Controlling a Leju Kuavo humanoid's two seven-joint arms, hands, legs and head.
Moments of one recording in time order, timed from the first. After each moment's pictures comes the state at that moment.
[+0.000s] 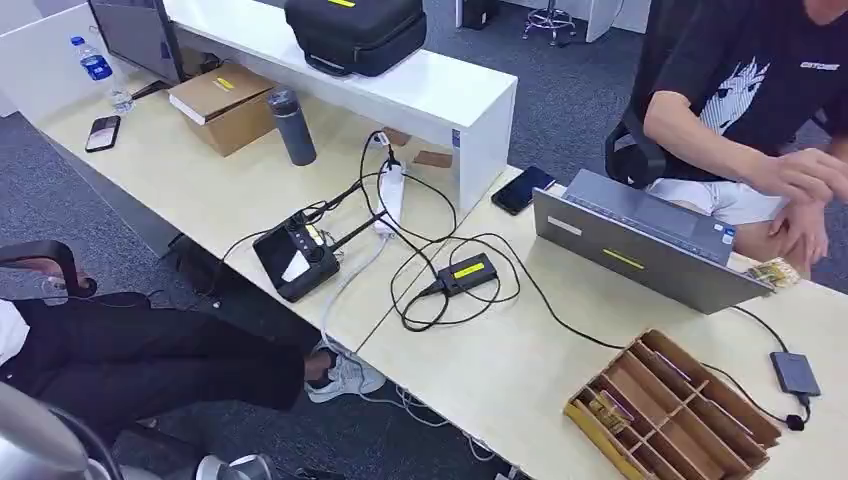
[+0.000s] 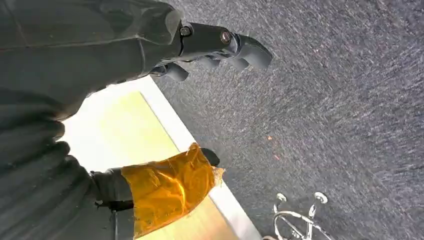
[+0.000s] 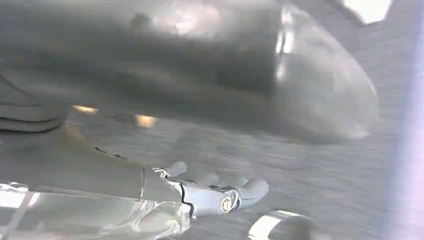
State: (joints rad) left arm -0.04 0.07 0.88 -0.22 -1.50 -0.44 0.16; right arm -0.08 0.08 -0.69 -0.83 -0.40 -0.34 -0.36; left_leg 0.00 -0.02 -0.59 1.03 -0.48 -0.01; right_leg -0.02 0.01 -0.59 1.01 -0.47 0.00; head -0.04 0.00
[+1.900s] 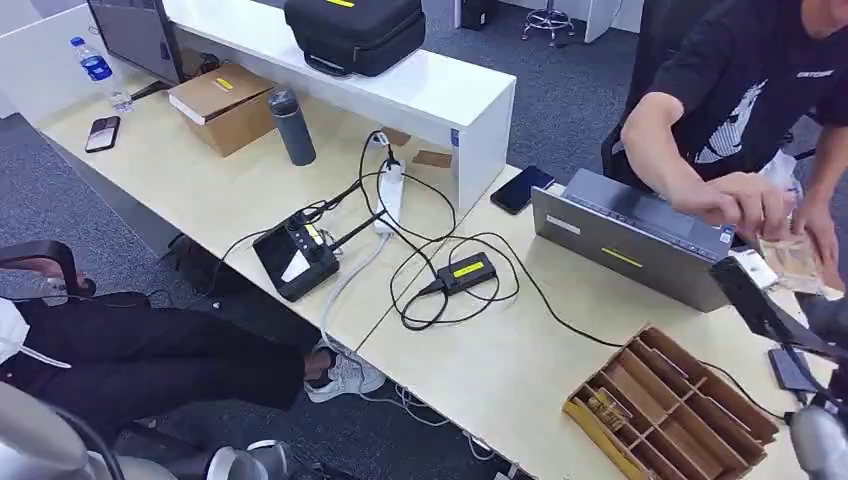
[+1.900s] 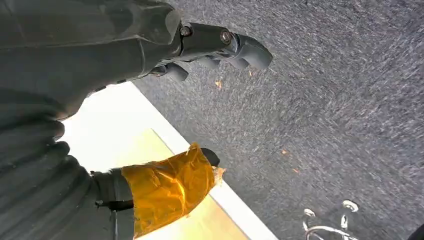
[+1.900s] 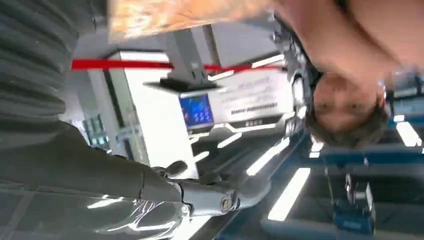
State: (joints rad) left arm -0.09 0.07 0.73 -0.22 -1.57 -0.52 0.12; right arm -0.91 0.08 0.58 -0.80 1.21 -0.52 0.15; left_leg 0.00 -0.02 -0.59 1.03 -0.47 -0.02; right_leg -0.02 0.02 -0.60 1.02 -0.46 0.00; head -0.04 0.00
